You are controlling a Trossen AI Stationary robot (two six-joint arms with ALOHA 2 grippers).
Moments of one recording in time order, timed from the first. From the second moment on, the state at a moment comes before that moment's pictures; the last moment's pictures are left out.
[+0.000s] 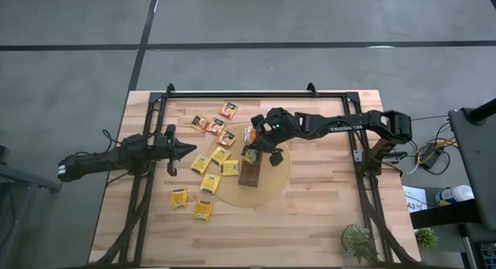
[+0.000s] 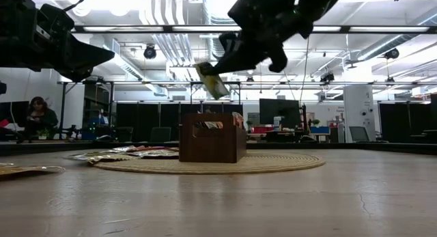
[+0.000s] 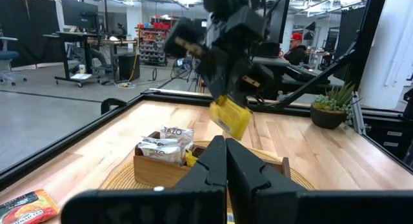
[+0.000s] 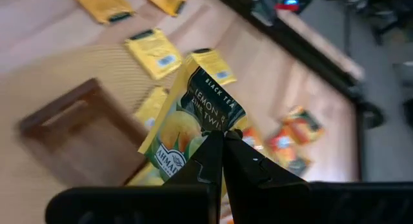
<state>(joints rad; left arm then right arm) 0.14 0.04 0.01 0.02 0.01 -0.07 -0.19 1.67 1.12 -0.07 -0.29 -0.69</state>
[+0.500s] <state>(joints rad) 0.14 0.04 0.01 0.02 0.01 -0.07 -0.27 1.73 1.05 0.00 -0.38 -0.71</state>
